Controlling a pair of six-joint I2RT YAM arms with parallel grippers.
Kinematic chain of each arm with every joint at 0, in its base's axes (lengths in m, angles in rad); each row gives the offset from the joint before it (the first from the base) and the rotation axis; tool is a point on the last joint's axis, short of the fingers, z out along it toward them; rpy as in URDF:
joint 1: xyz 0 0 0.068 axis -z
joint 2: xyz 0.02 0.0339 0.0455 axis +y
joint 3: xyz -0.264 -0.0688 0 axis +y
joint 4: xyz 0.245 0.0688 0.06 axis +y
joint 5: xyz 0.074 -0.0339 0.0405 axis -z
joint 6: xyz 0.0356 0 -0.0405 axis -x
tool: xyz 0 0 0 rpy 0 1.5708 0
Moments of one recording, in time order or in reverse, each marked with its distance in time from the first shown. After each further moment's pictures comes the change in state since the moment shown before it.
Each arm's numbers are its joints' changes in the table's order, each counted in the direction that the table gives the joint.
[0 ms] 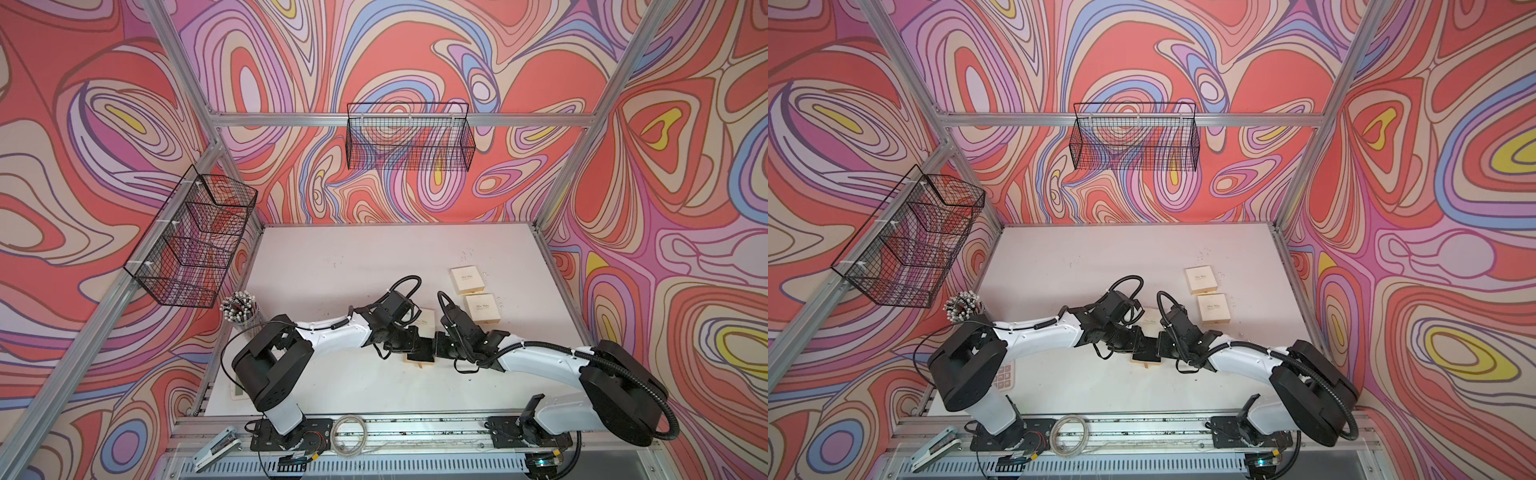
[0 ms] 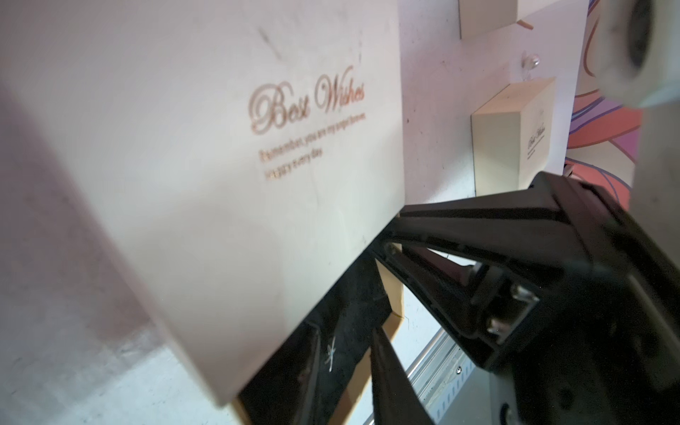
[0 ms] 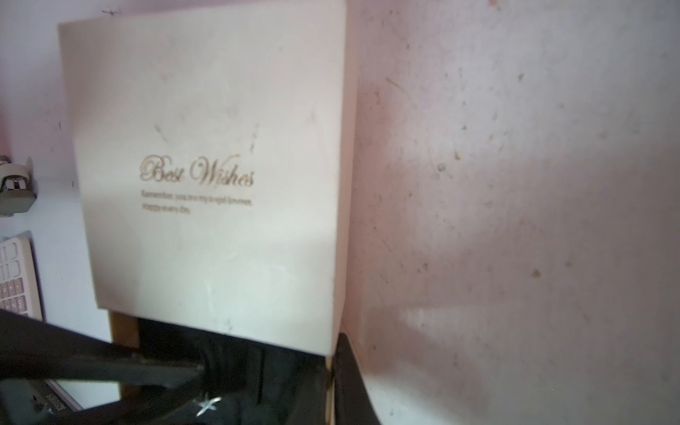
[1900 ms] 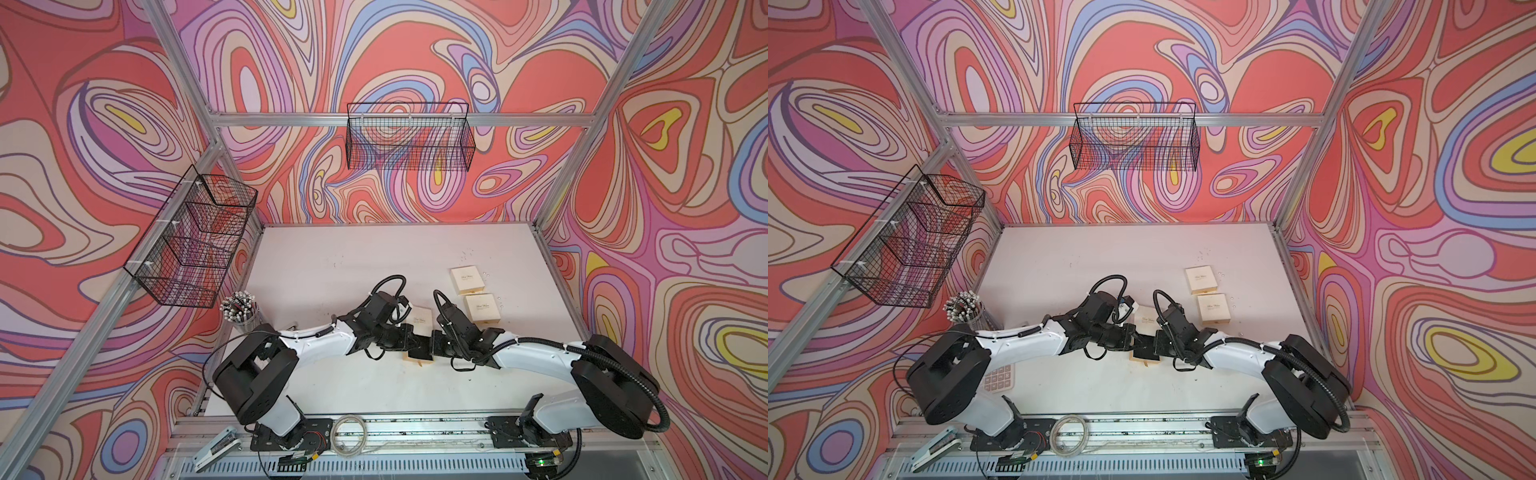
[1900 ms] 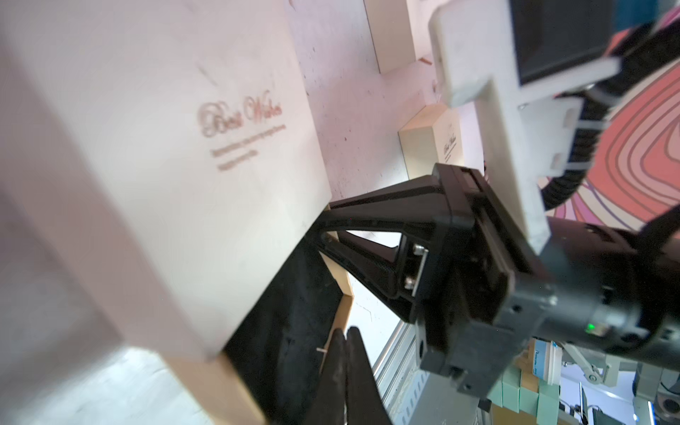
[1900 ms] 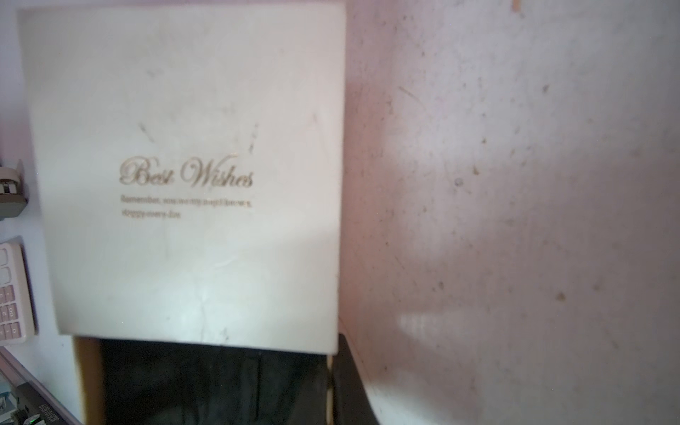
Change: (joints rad) left arm -0.080 -0.162 0.190 -0.263 0.106 0.032; right arm -0.008 0.045 -0.032 -0.008 0.009 0.000
